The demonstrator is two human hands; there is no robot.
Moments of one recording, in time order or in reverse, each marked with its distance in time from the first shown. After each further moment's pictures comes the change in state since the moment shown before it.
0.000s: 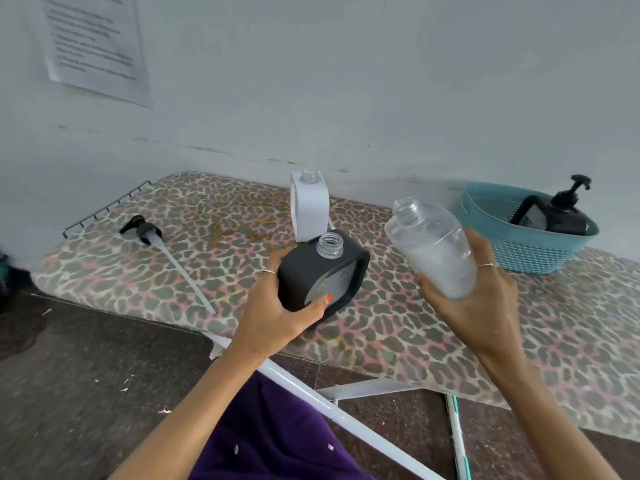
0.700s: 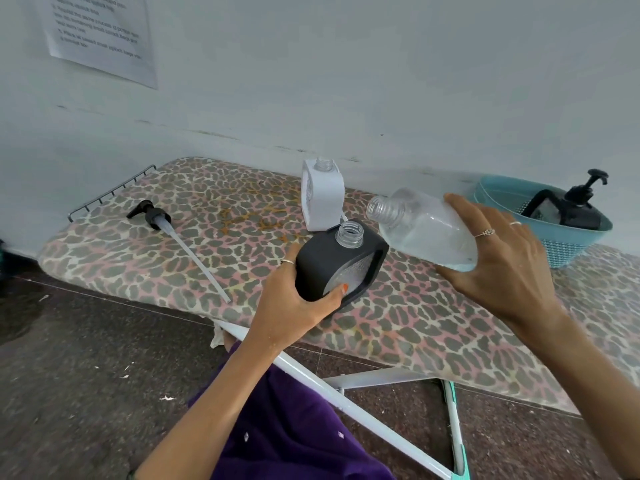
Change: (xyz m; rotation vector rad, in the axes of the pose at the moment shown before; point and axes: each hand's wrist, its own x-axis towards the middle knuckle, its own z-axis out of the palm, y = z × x) left_hand 0.000 -0.011 -0.001 0.048 0.020 -0.033; right_hand 0.032 -0.012 -0.010 -0.438 -0.071 -0.387
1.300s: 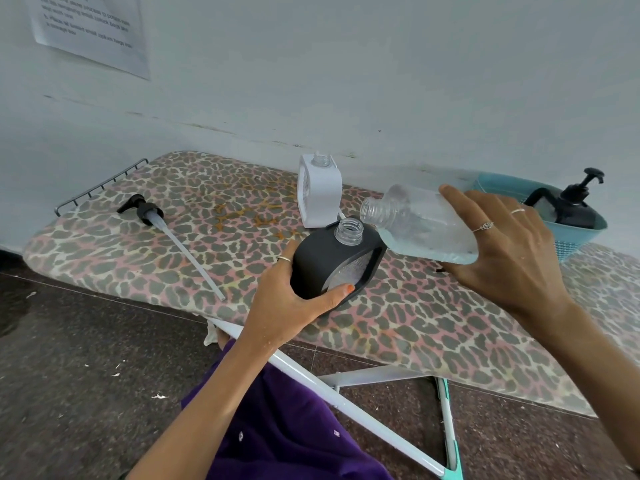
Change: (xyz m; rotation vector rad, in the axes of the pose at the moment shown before) left_hand -0.001 0.005 -0.003 -0.035 -0.007 0.032; right_hand 0.008 0.007 -0.004 -0.123 0.025 -0.112
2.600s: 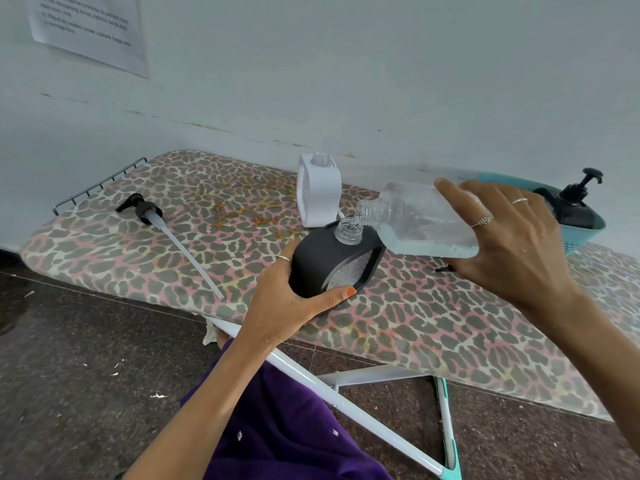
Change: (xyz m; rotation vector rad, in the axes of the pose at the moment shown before) left_hand 0.000 0.005 -0.001 -0.053 -0.041 -0.063; right_hand 0.011 0.004 -0.007 -0.050 0.012 -0.091
